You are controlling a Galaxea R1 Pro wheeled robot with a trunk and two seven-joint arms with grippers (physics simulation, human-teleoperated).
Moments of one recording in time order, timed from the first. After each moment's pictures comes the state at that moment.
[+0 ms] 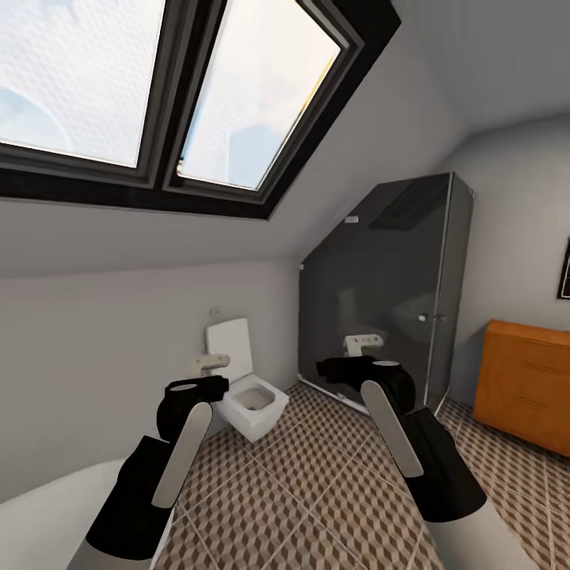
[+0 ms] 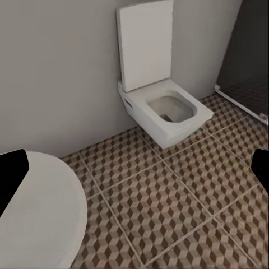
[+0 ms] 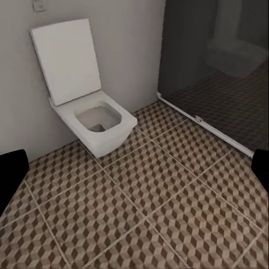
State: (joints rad) left arm -0.49 -0.09 -0.27 -1.59 0.47 0.94 0.84; right arm -0.61 0.01 0.34 -1.58 -0.51 1.02 -0.50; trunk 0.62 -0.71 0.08
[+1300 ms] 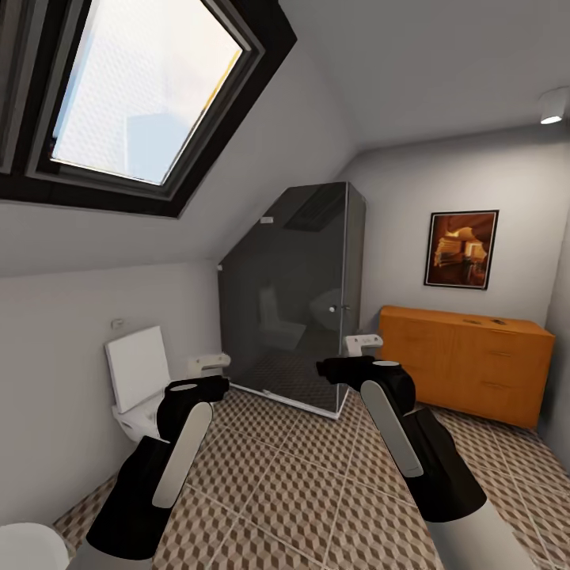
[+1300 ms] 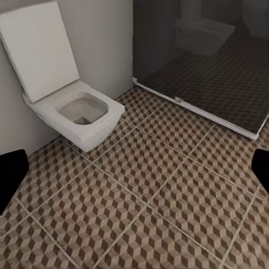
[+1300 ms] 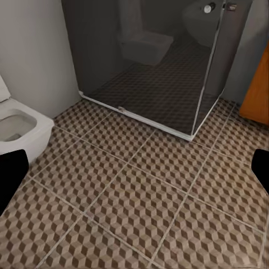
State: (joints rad) left arm -0.49 -0.09 -0.27 -1.59 0.47 0.94 0.84; right arm -0.61 0.01 0.34 -1.58 -0.51 1.02 -0.50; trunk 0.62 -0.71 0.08
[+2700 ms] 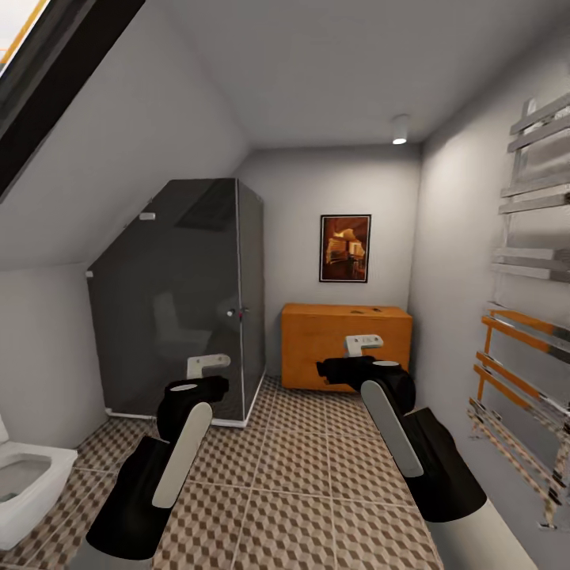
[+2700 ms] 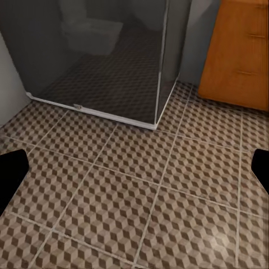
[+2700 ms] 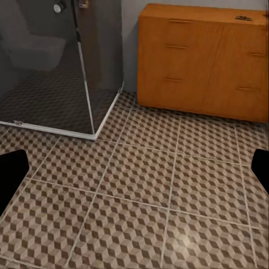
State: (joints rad) left arm -0.49 -0.09 -0.27 -1.59 0.47 0.94 0.84; right arm -0.61 0.01 0.34 -1.58 -0.51 1.02 -0.50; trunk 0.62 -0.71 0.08
